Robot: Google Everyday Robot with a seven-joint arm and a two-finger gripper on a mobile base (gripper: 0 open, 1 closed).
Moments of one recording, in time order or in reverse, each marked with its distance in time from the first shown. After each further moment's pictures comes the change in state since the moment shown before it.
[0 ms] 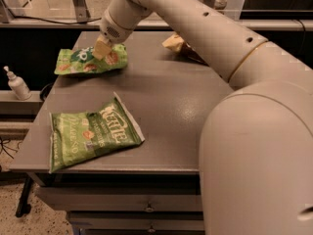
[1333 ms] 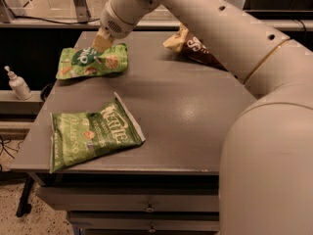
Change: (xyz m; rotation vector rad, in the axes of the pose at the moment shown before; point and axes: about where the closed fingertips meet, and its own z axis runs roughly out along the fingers) arm -0.007 0.014 -0.034 0.013 -0.036 -0.017
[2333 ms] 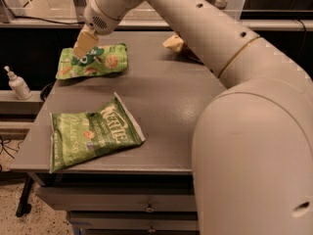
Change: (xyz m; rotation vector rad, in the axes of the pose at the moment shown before) arm -0.037 0.006 0.022 -0.068 -0.036 -0.052
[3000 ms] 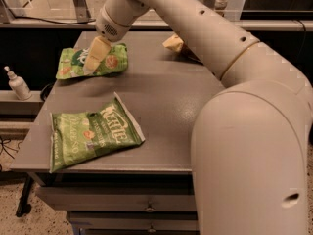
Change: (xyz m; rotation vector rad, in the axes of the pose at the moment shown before) arm 0.038 -0.010 0.008 -0.016 0.057 -0.014
